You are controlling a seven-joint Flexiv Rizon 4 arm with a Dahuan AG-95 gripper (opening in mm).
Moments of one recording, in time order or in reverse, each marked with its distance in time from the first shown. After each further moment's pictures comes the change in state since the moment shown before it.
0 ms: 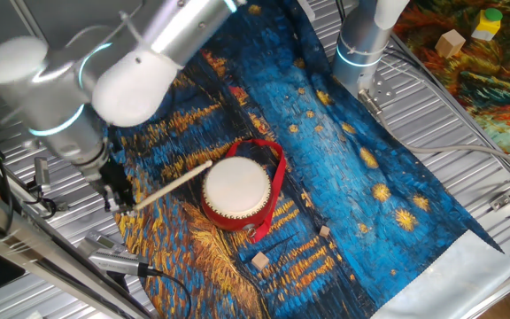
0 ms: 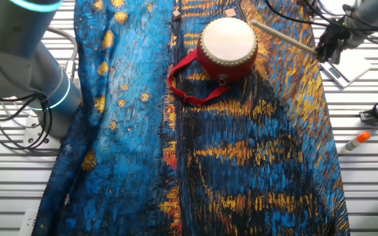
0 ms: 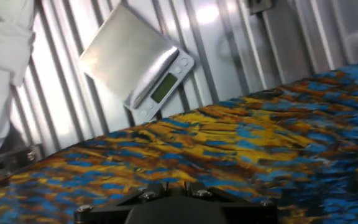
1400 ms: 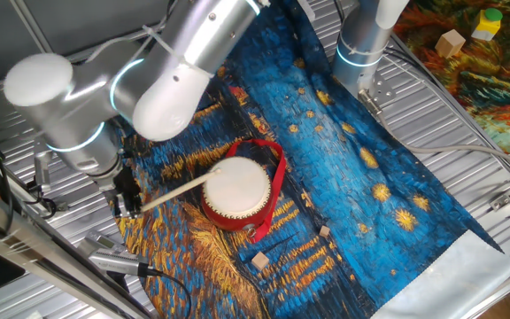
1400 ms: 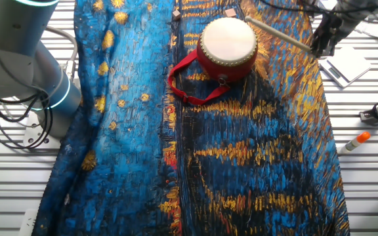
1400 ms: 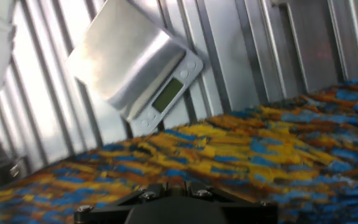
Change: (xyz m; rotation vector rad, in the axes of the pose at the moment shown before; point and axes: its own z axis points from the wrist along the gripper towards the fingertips) arm 0.017 0.010 -0.012 0.107 -0.078 0.008
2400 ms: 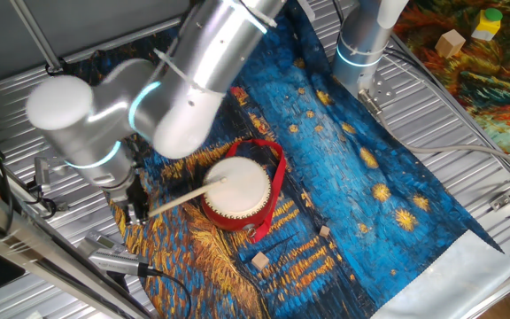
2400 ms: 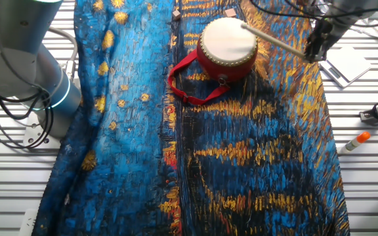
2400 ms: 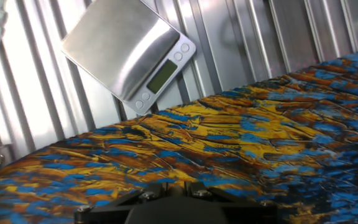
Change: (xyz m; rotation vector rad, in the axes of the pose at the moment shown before) arm 0.010 -0.008 0.041 0.038 -0.042 0.002
